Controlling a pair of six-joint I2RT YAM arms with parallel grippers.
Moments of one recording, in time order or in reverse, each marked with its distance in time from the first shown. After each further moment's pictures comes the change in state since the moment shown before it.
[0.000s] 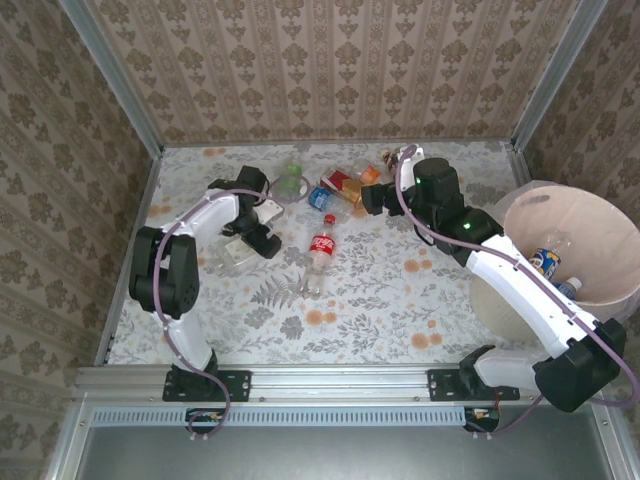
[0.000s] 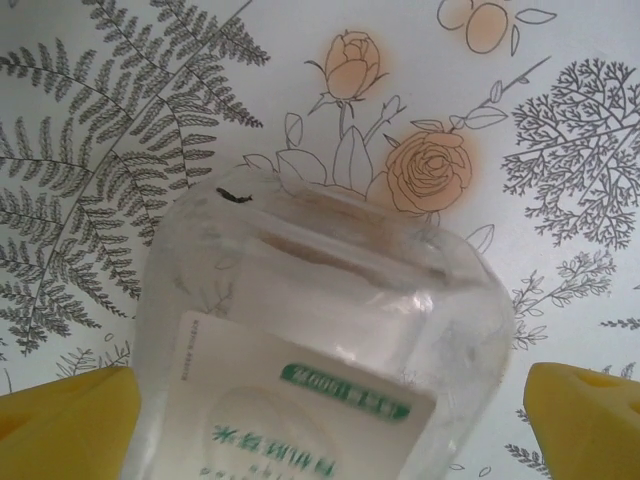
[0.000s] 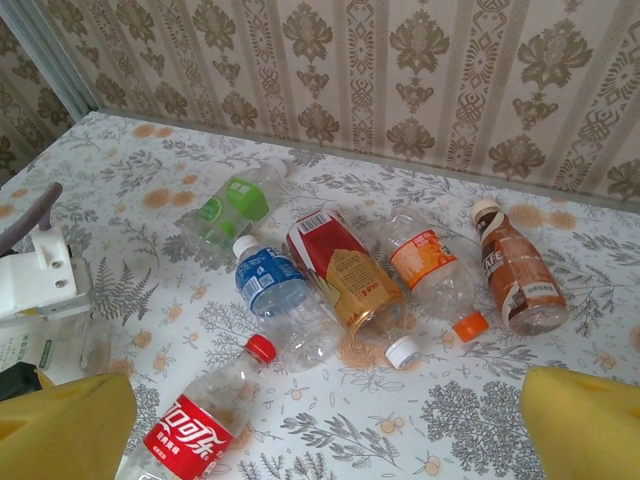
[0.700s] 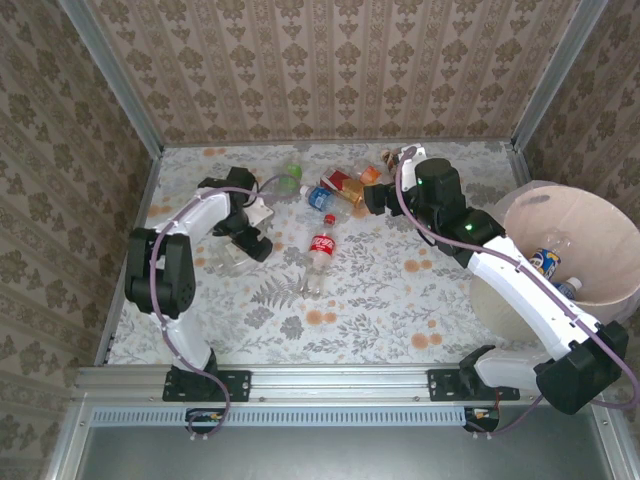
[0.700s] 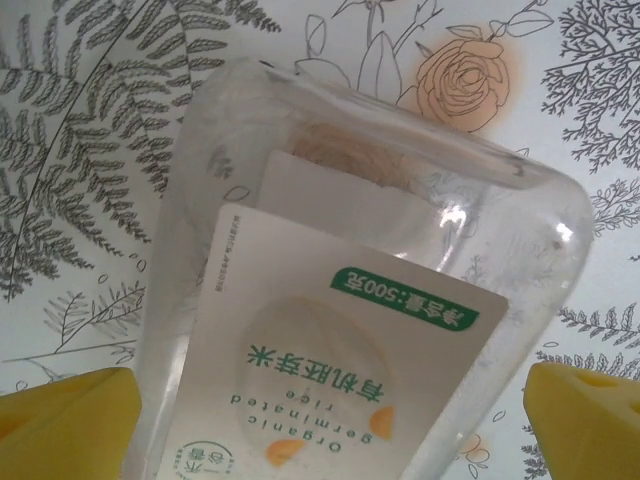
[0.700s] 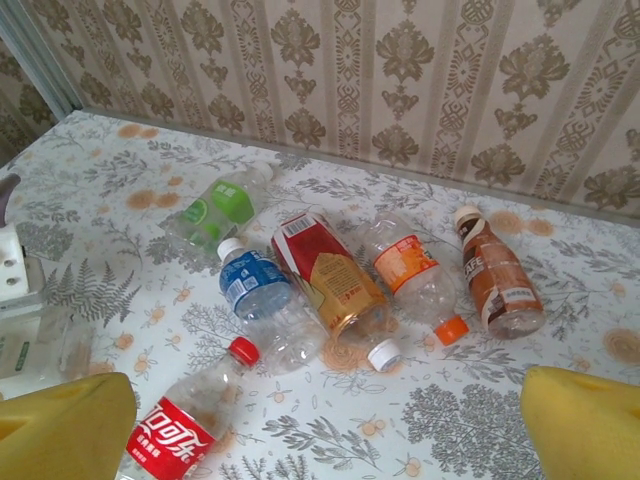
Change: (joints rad) left arm 0.050 0.001 0.000 -0.084 0.025 0.034; right arm 0.000 -0.013 -0.004 -0.001 0.035 -0.037
